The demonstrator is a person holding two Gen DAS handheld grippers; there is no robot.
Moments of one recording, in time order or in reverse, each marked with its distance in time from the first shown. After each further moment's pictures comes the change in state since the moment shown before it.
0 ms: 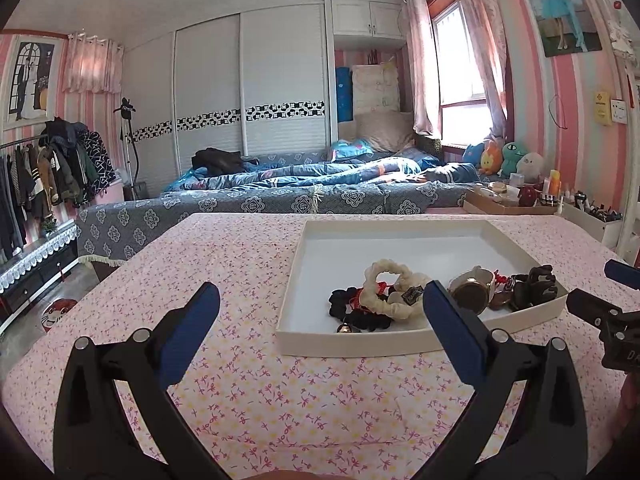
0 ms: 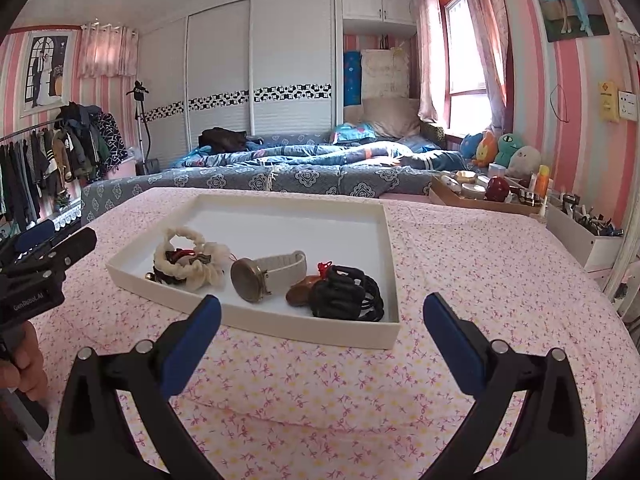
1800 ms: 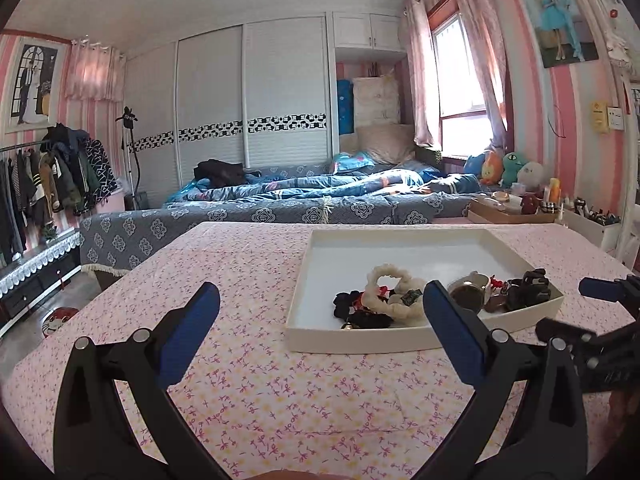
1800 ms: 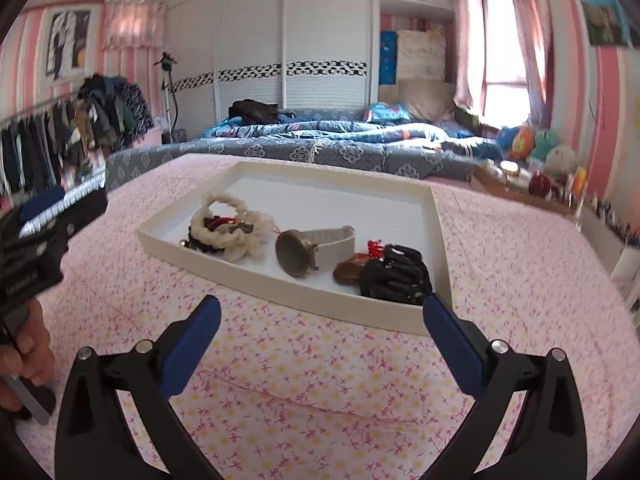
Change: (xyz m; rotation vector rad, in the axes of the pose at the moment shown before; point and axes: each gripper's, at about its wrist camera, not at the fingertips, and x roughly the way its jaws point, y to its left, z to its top) left arm -0.013 0.029 -0.007 -0.002 -0.050 -0.002; right arm 0.008 0.054 -0.006 -0.027 0.091 0.099
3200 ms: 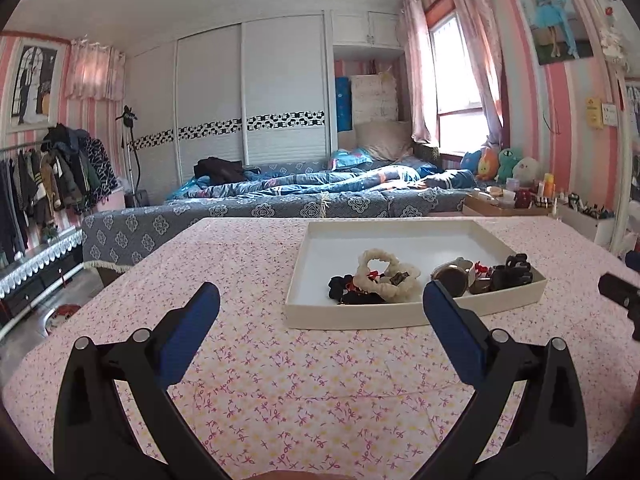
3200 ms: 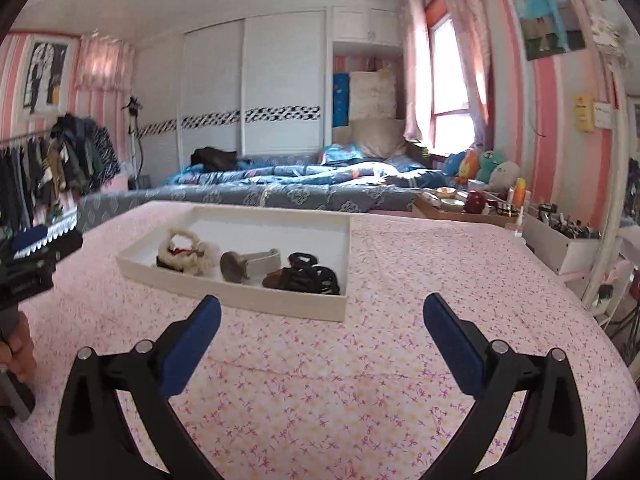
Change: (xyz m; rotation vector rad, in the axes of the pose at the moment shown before) left arm -0.033 -0.005 -0.008 0.020 0.010 -0.007; right arm -0.076 -0.044 -0.028 0.054 -0.182 -0.148
